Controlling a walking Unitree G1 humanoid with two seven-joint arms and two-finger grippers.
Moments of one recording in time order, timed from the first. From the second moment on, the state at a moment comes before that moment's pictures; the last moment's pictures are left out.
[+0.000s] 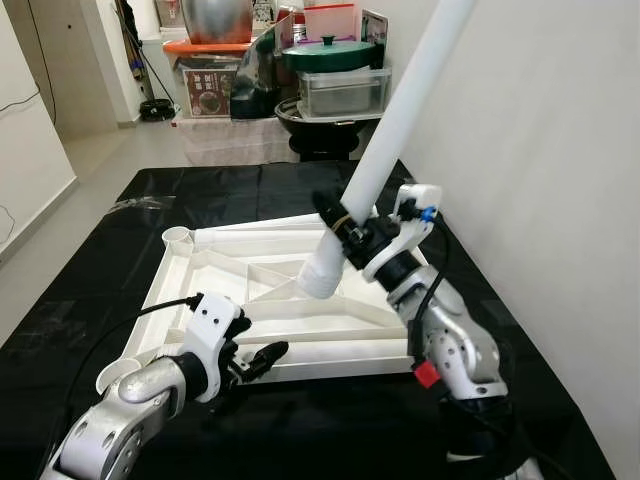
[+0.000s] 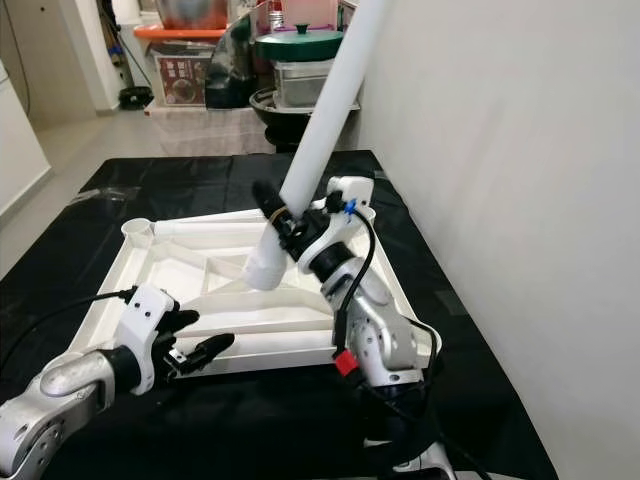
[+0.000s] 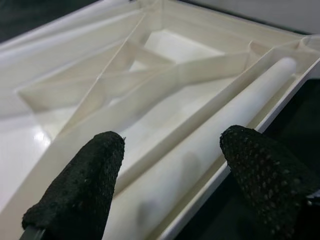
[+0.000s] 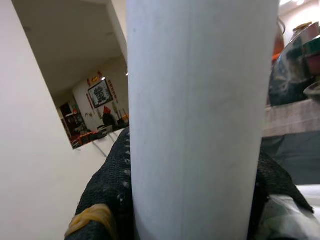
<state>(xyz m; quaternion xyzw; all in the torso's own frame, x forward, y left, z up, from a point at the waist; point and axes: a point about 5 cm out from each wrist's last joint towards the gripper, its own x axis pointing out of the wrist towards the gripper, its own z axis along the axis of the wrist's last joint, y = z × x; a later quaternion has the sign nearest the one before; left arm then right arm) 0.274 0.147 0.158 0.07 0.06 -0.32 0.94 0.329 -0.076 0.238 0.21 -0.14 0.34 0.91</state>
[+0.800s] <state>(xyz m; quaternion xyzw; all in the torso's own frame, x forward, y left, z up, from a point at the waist) 0.290 0.122 0.162 0.08 0.00 -0.33 0.94 0.299 -0.033 0.219 0.19 -0.11 0.41 0.88</state>
